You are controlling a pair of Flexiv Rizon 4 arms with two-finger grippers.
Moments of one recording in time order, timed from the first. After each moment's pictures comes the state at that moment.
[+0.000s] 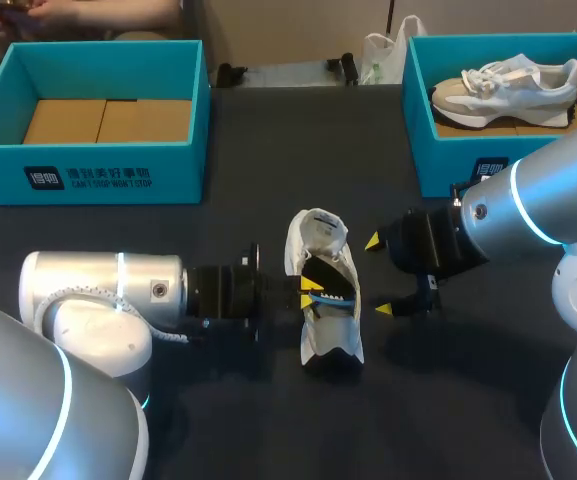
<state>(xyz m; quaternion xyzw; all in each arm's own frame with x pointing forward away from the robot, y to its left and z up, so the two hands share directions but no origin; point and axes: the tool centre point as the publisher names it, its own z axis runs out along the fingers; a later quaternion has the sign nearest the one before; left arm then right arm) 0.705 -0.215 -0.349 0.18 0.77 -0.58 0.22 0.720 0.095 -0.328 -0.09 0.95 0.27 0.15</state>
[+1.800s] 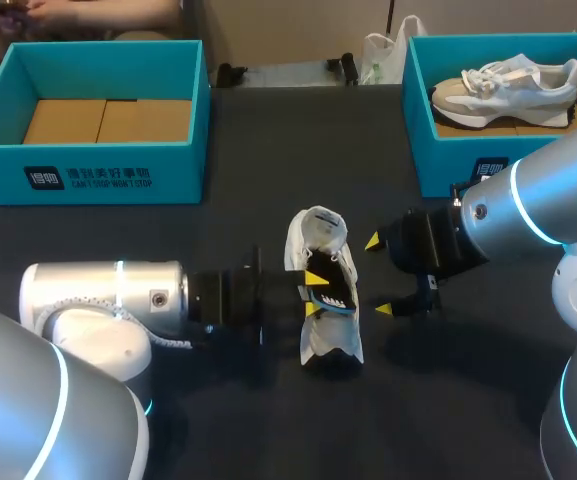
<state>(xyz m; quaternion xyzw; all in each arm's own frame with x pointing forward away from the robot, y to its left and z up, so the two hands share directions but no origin) 0.693 -0.222 -0.330 0.20 0.74 -0.60 0.24 0.720 0.095 -0.328 -0.09 0.95 0.27 0.15</state>
